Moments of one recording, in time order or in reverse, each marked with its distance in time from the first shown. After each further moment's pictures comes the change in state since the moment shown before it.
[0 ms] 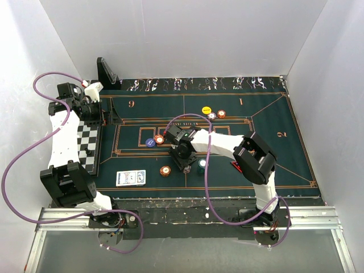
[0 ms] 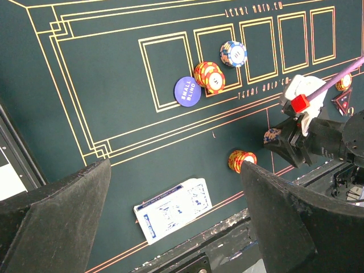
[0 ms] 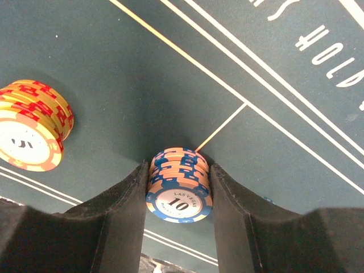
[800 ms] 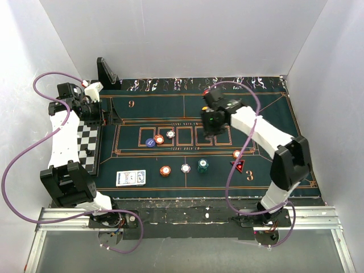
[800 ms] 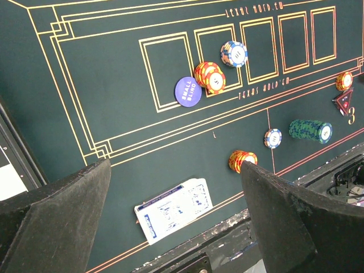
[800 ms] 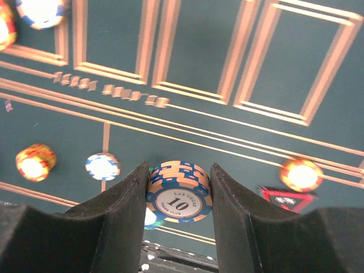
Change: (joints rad) left arm 0.000 0.000 0.000 0.002 -0.001 0.002; right arm -0.315 -0.238 0.099 -0.132 0.020 0.055
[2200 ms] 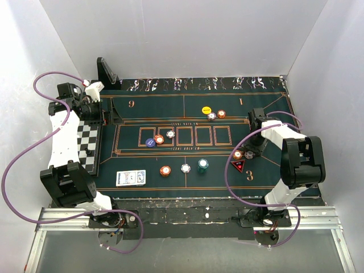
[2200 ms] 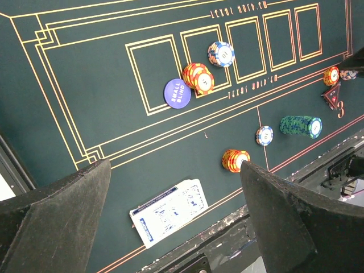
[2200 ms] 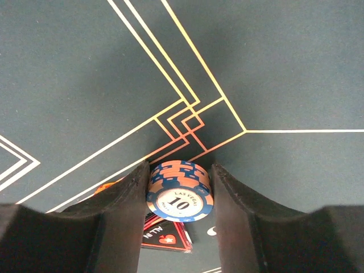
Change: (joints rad) left arm 0.000 0.000 0.000 -0.003 0.050 0.020; right arm -0.542 -0.087 -0.528 0.166 0.161 0.288
